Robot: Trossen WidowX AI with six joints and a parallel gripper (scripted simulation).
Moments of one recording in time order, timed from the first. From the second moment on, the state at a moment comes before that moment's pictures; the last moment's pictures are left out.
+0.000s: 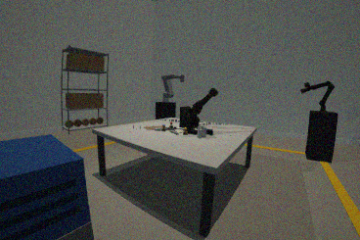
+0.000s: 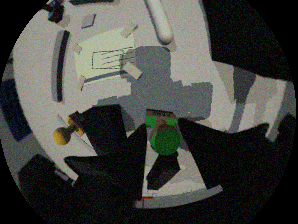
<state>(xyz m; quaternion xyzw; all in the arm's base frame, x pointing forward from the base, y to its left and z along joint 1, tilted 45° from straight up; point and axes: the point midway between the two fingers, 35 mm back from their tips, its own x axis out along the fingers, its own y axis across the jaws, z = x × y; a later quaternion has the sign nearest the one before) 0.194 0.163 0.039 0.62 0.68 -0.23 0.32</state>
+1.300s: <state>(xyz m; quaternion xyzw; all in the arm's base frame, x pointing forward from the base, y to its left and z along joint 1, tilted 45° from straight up) 0.198 0.078 0.120 0.62 0.68 -0.23 0.31</state>
